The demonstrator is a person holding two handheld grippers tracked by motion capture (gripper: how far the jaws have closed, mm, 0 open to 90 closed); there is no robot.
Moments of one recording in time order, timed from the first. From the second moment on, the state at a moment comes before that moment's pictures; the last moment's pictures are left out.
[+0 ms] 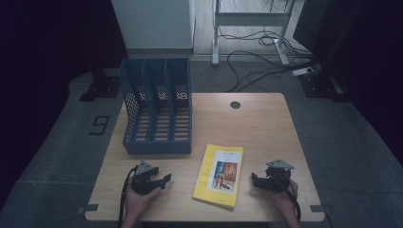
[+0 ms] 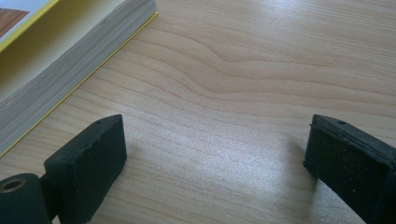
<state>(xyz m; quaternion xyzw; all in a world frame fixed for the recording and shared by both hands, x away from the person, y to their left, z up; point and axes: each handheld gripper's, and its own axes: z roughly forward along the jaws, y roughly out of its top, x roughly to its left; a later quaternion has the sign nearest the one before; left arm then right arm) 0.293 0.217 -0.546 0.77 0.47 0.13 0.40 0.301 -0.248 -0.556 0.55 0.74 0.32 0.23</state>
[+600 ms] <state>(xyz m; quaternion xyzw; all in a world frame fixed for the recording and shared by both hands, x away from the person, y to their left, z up) 0.292 0.219 -0.544 0.76 0.49 0.13 0.41 0.296 -0.252 -0.556 0.56 0.73 0.33 0.24</state>
